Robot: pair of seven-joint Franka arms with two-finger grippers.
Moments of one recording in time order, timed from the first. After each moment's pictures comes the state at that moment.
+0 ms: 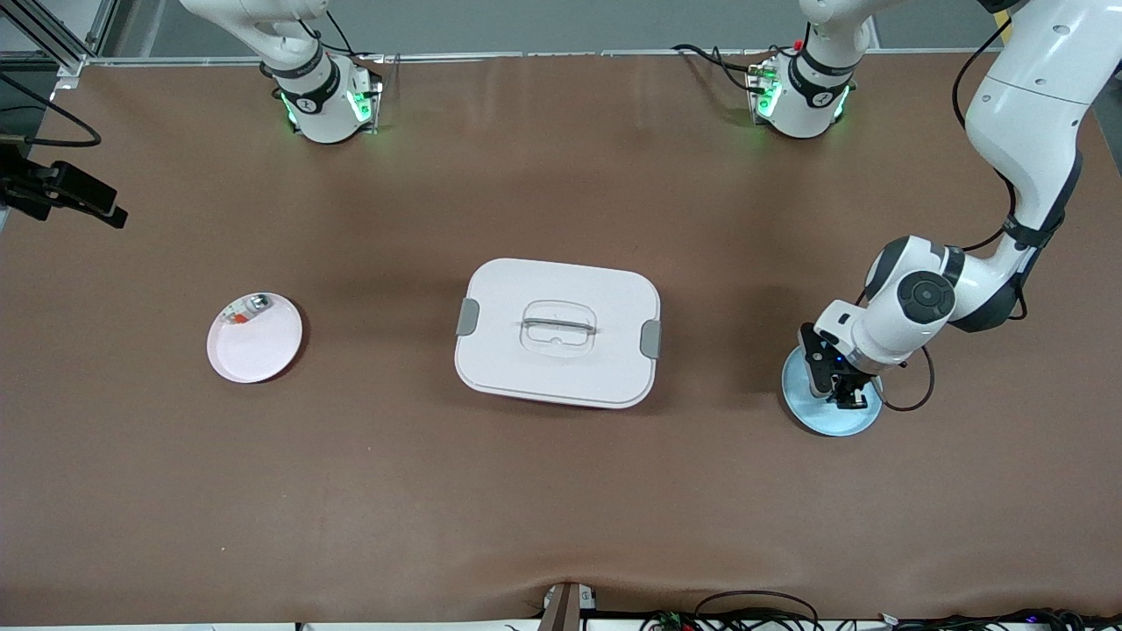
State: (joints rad) left arm 0.39 0.61 -0.46 -1.98 0.61 2.60 1.00; right arm -0.04 -0.01 0.00 -1.49 0.02 1.45 0.09
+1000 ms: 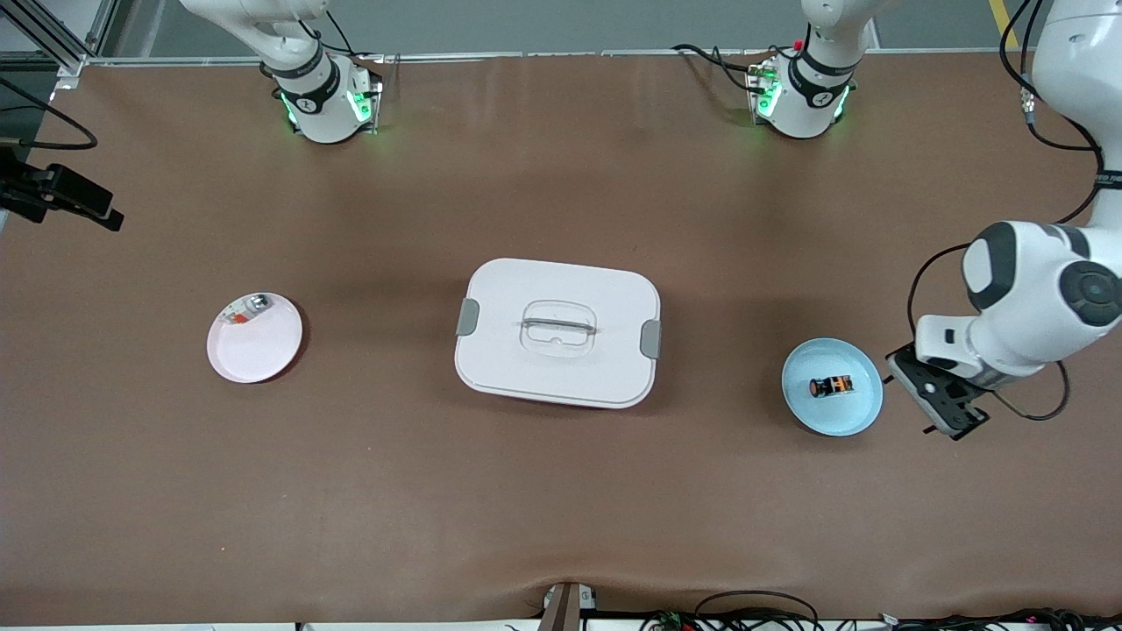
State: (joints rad) left arm 0.50 0.48 -0.52 -1.76 0.24 2.35 0.92; right arm -0.04 0.00 0.00 -1.48 0.01 1.45 0.09
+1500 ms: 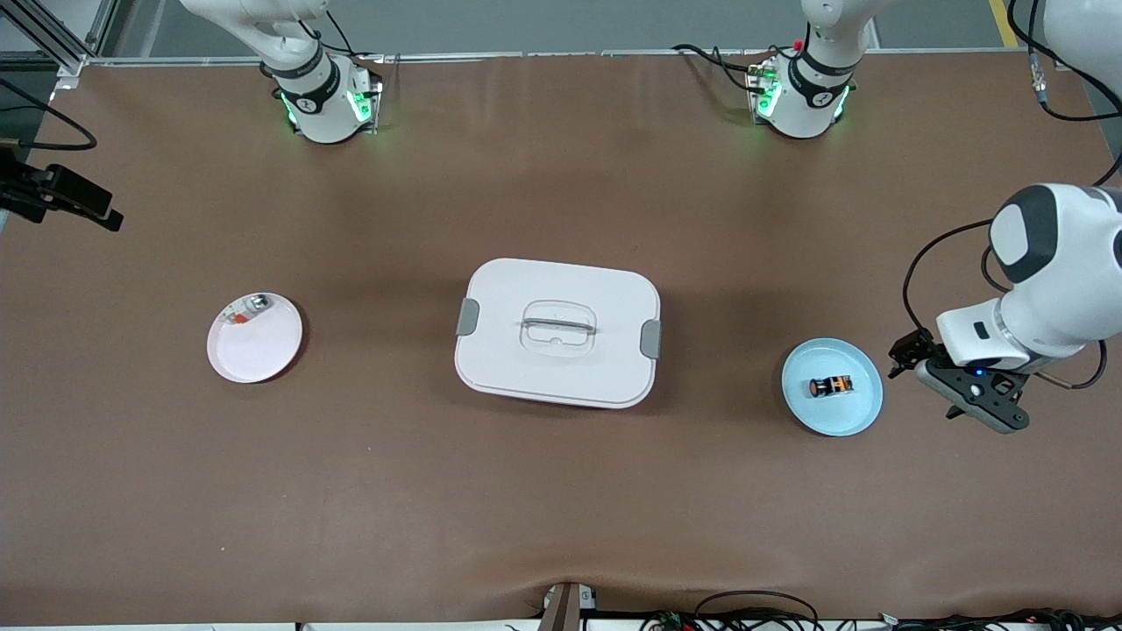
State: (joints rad) left arm 0.50 0.36 -0.58 -1.73 0.17 2.20 0.52; right arm -0.04 0.00 0.00 -1.48 0.01 1.45 0.09
